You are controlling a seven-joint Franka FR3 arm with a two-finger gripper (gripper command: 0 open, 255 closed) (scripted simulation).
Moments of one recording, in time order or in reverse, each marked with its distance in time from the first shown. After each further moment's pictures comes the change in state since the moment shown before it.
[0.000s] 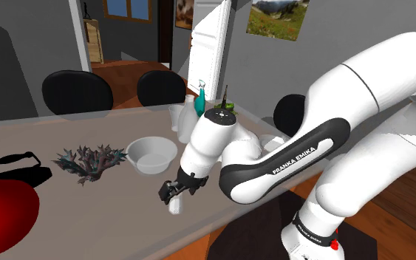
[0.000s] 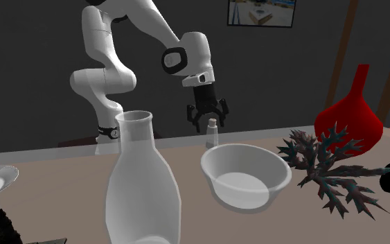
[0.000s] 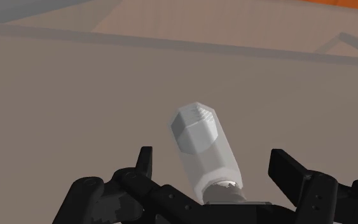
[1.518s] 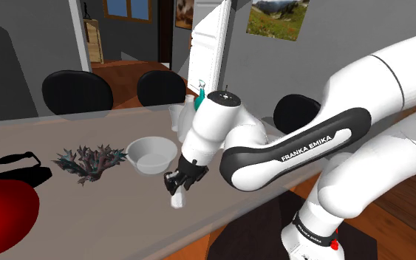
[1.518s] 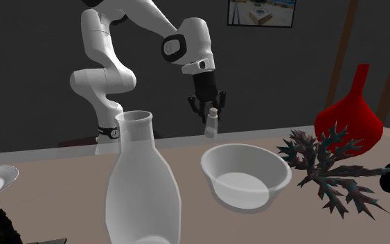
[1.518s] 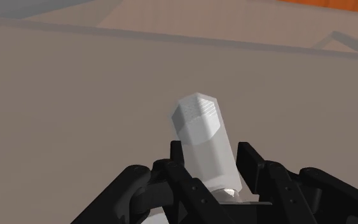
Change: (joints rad) arm 0.063 -0.100 -0.074 0.041 0.072 -0.133 -0.065
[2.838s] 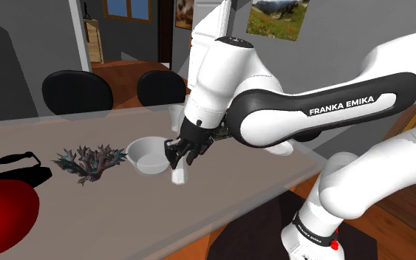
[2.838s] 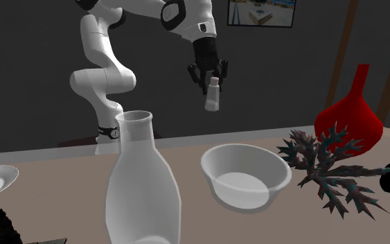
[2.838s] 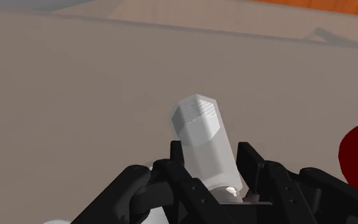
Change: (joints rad) arm 0.042 -0.144 -0.113 0.169 0.029 -0.309 -0.060
